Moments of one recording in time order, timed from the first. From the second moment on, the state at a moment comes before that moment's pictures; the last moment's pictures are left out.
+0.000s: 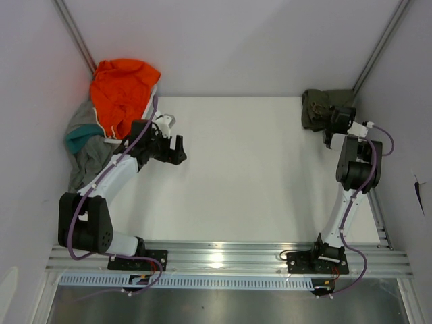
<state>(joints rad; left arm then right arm) -0.15 1.40 0.96 -0.30 0.37 0.06 -0.20 2.20 1.38 0.42 0.32 1.43</state>
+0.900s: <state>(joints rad) -0.08 1.01 0.76 -0.13 0.32 0.06 -0.01 1.11 0.68 0.30 0.07 0.47</state>
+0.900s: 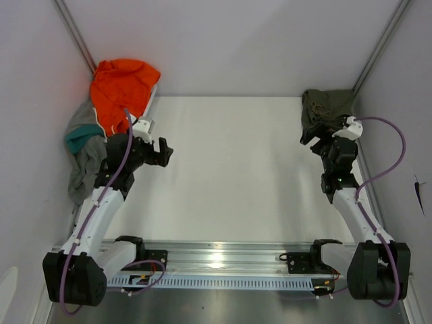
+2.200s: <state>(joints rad) 0.54 1.57 0.88 -0.31 0.01 0.92 0.09 0.95 0.51 0.26 0.12 0.44</state>
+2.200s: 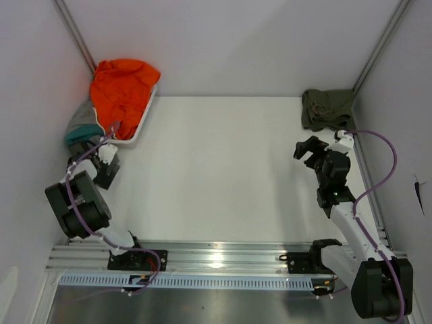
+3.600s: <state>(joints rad) 0.46 0.99 1.89 -0.81 0.34 0.53 0.73 1.49 1.06 0.33 -0.06 0.28</state>
